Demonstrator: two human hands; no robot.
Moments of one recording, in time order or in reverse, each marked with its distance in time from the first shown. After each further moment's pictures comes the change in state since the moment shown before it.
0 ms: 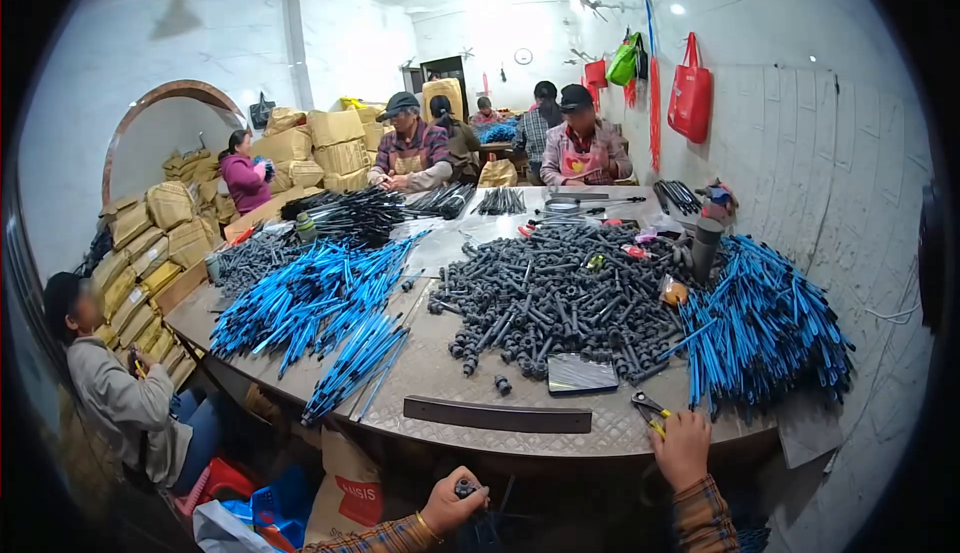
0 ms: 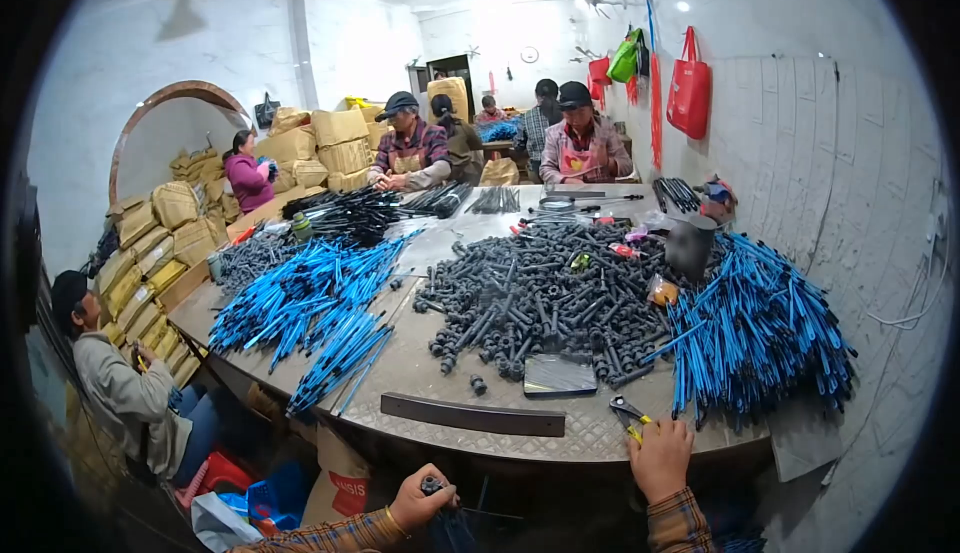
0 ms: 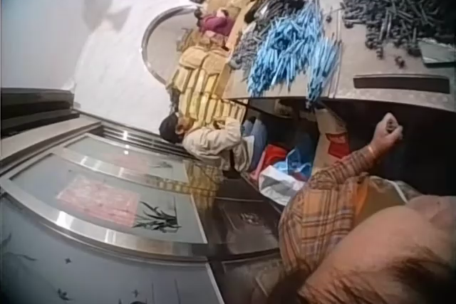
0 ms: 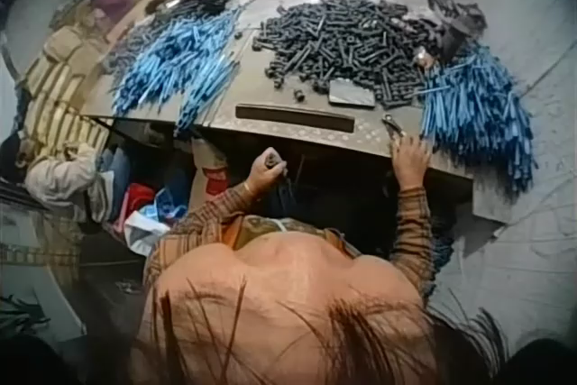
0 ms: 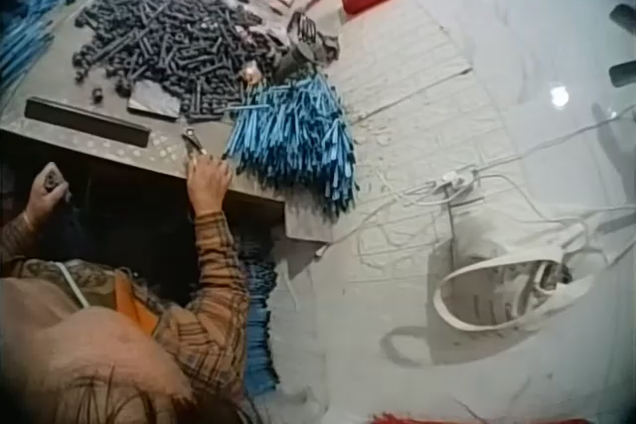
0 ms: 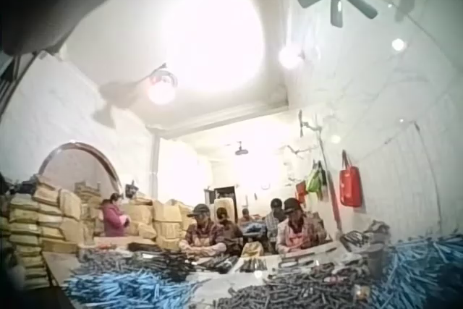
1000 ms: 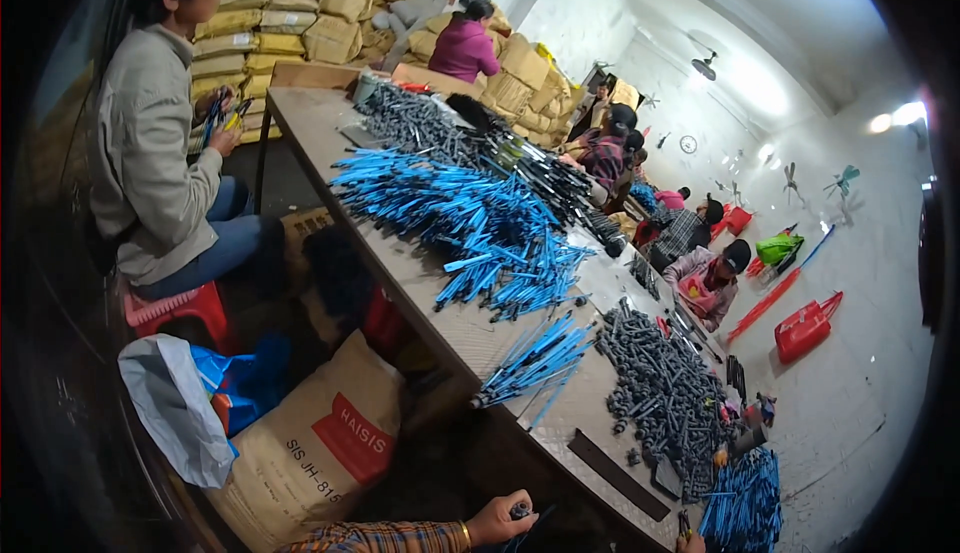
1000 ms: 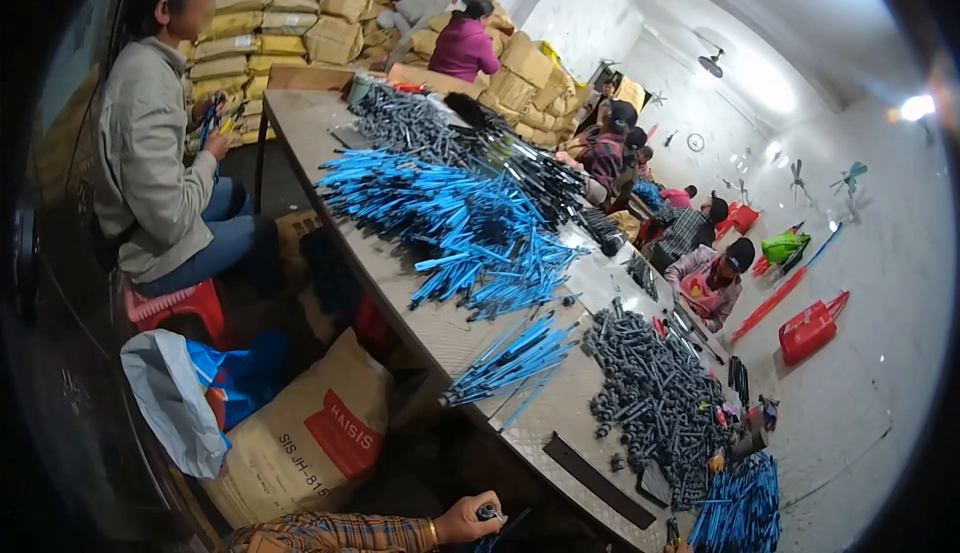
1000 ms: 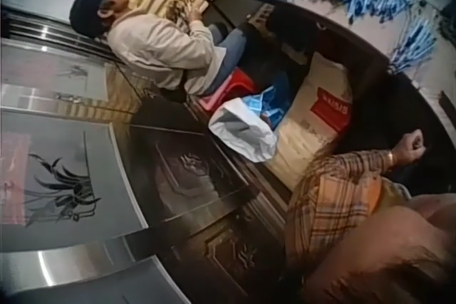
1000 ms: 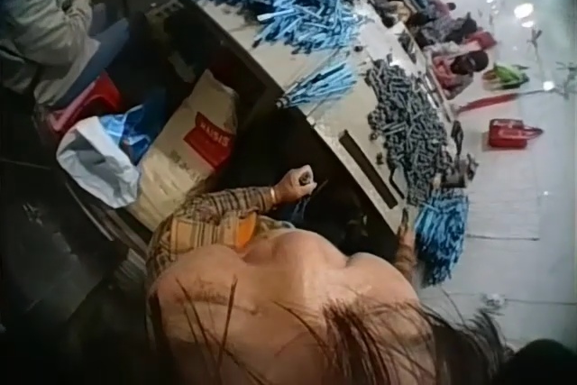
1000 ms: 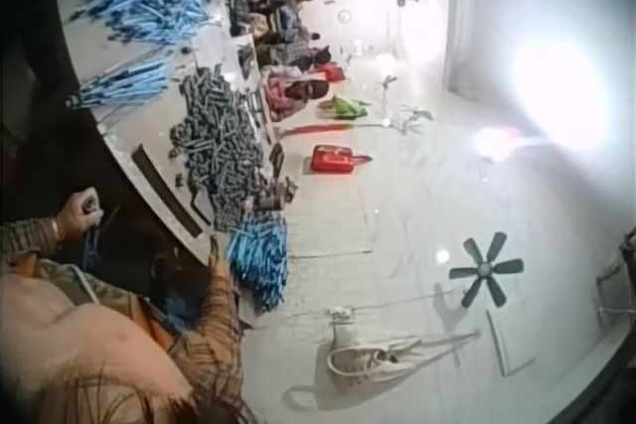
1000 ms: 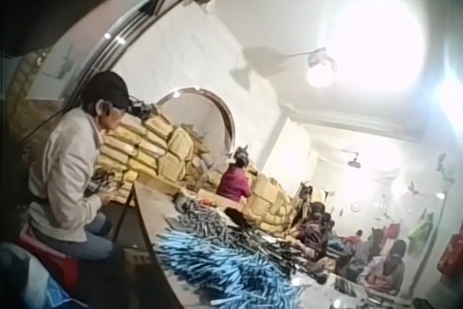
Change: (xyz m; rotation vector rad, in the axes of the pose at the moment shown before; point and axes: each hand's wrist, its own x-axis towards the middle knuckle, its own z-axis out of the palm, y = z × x) left_hand -0.045 -0.048 -0.102 -0.470 0.061 0.069; right_hand 0.041 0.174 0.081 -0.445 -0.591 0.191
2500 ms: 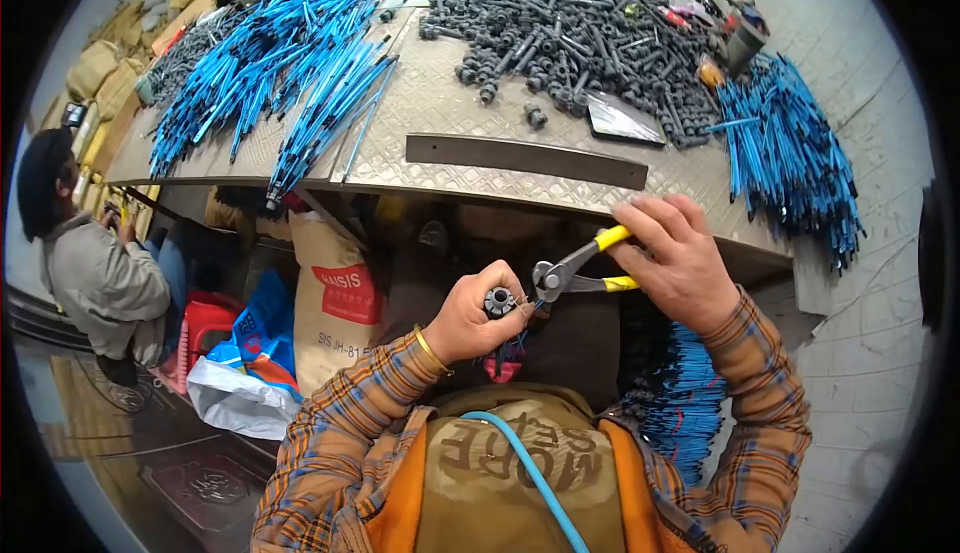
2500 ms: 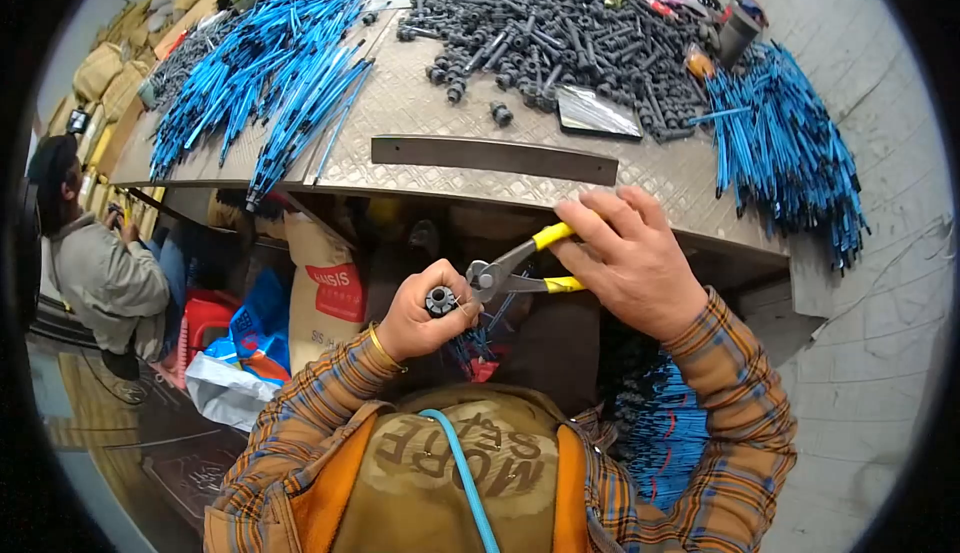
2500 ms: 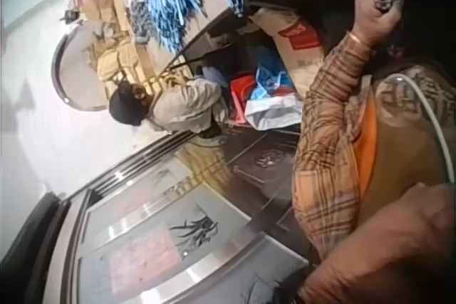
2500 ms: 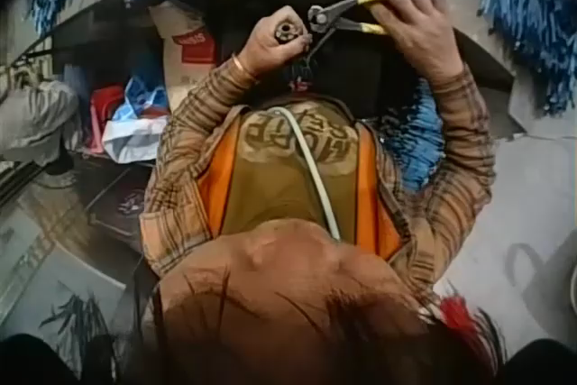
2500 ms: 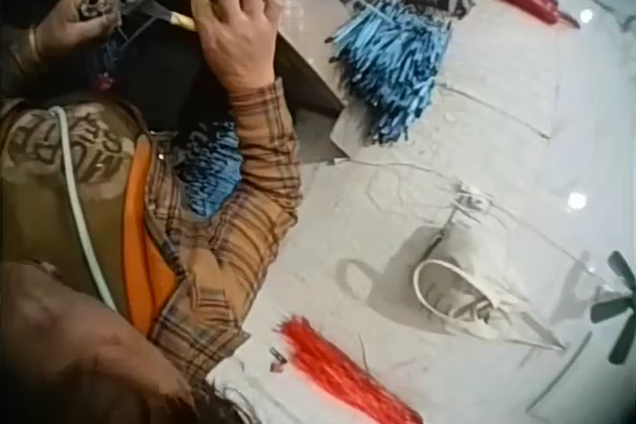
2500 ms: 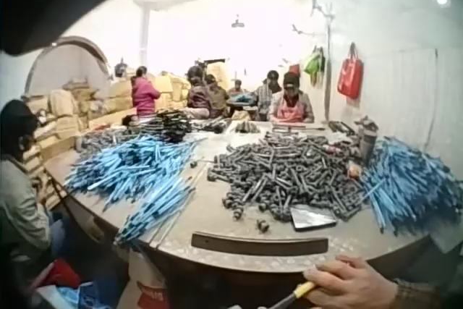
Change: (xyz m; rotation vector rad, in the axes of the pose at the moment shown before) left_hand 0.009 0.032 0.115 0.353 -0.282 0.049; right_hand -0.211 -0.200 -0.224 0.291 0.750 -1.101
